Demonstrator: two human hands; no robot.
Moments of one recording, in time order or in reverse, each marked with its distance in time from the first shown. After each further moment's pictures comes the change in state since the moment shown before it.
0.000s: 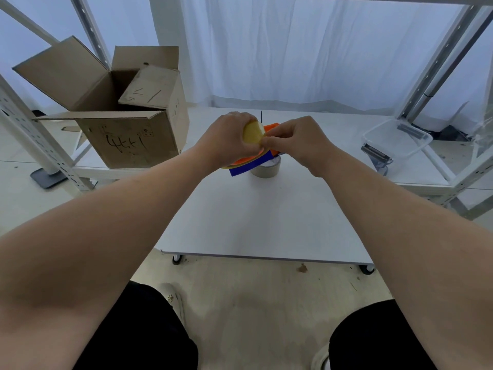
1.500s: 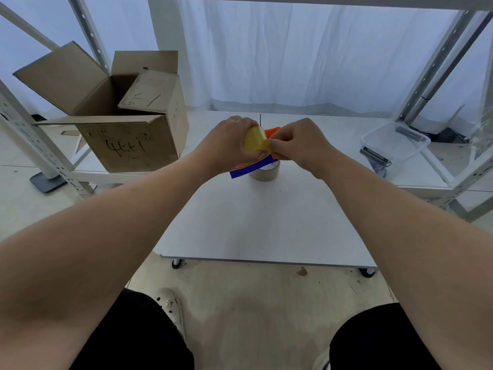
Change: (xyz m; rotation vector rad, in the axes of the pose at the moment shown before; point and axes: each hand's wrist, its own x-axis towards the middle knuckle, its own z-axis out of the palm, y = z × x) left_hand 0.000 -0.001 0.002 0.047 -0.036 0.034; right_hand -0.002 -0.008 -0.003 -0.175 0.047 0.009
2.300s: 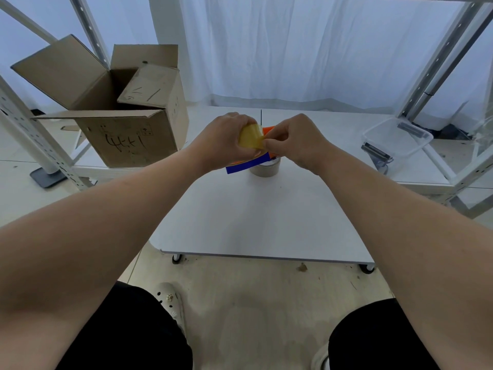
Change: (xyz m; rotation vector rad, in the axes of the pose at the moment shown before) left_hand -0.005 -0.009 -0.002 -0.030 -0.001 0.046; right_hand 0.000 0.000 0.006 -0.035 -0.050 -0.082
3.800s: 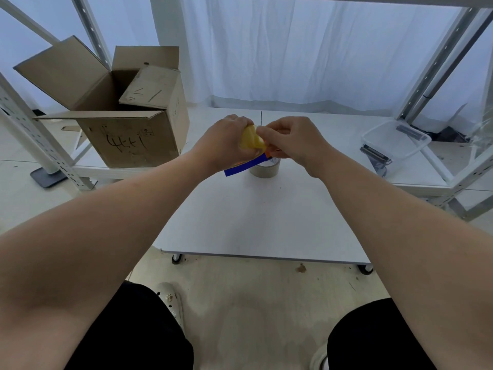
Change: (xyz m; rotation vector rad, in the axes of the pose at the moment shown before) left_hand 0.002 0.002 0.005 0.049 0.016 -0.070; right_hand -0.002 -0.003 0.002 0.283 0.029 0.166
